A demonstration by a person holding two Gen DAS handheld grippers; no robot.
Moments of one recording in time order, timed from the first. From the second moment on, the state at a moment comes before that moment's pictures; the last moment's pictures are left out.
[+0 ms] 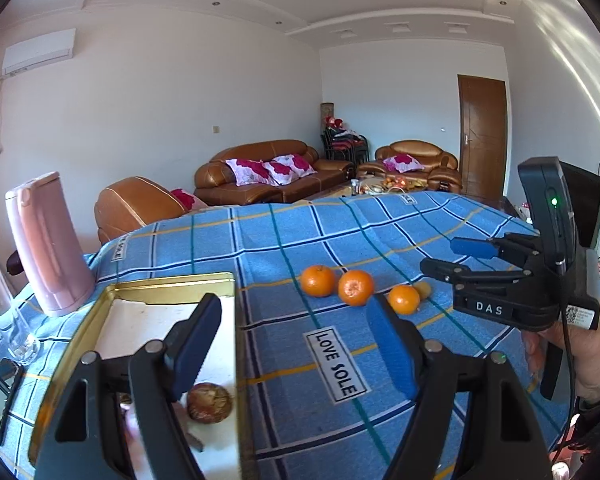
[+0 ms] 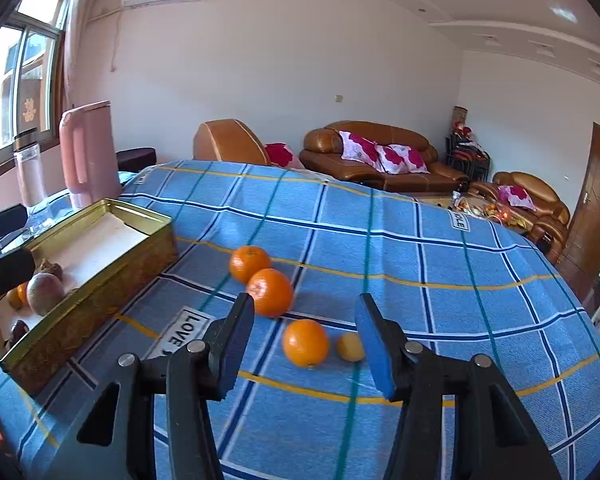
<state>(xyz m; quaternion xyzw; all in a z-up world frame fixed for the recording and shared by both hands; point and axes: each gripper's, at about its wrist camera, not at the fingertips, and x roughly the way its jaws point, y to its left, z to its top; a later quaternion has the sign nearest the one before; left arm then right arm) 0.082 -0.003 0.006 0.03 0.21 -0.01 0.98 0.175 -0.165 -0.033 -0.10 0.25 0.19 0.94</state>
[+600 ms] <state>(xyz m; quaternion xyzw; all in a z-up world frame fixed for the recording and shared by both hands) 0.219 -0.048 -0.043 -0.02 0.31 -0.01 0.95 0.237 -0.194 -0.073 -0.04 0.36 0.19 0.91</state>
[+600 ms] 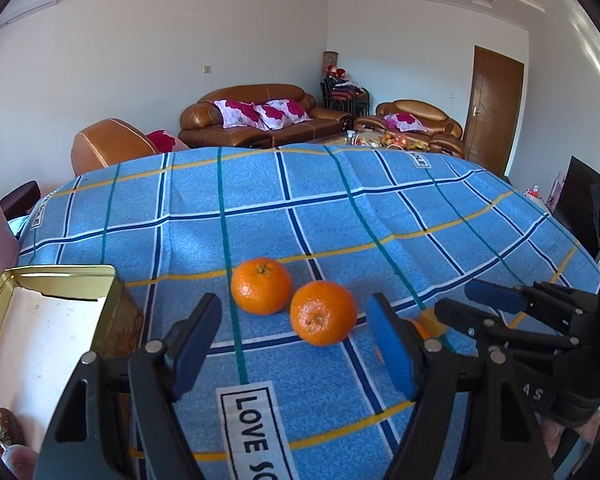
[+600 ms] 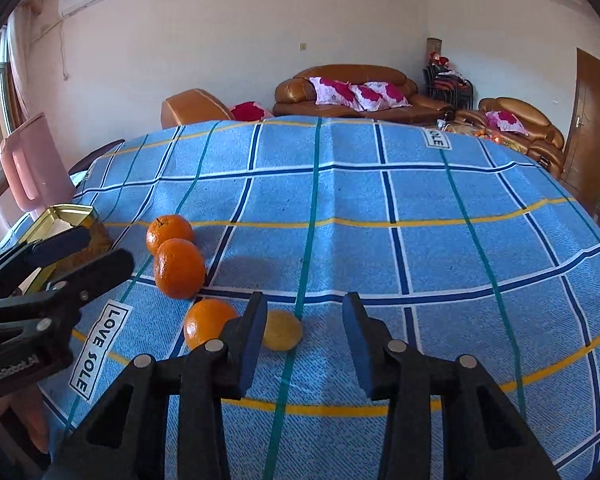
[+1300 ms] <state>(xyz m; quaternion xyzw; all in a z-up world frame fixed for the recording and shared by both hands) 0.260 -0.050 -0.071 -0.05 0.40 -0.06 0.91 0.248 -0.177 -0.090 -0.08 0.42 0.20 0.88</state>
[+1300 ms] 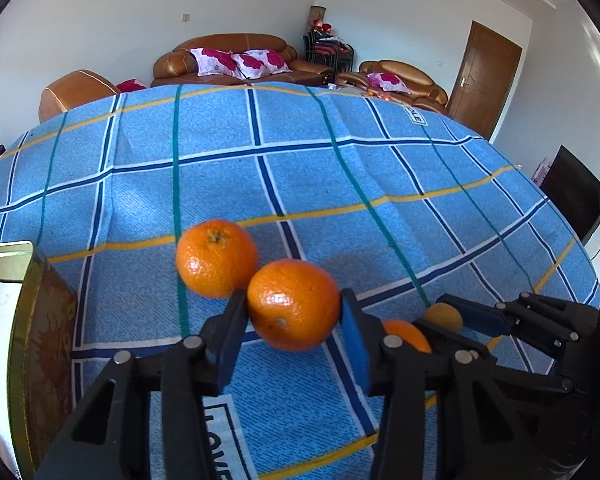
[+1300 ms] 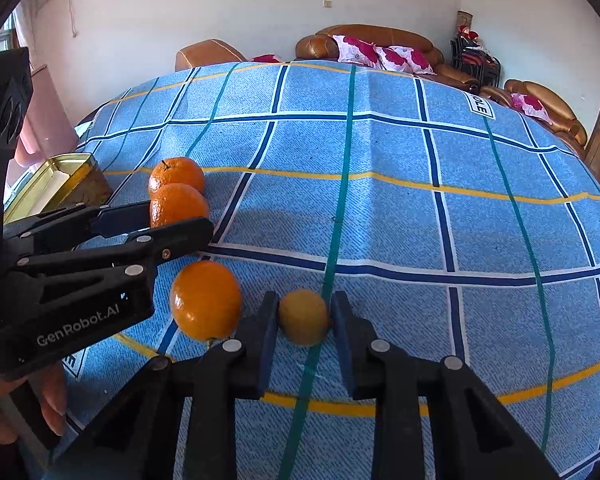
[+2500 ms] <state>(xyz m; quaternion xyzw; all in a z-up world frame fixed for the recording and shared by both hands) 0.209 -0.042 -0.041 -0.02 0.29 -0.06 0.96 0.225 -0.184 -0.064 -0.07 0.33 0.22 0.91</state>
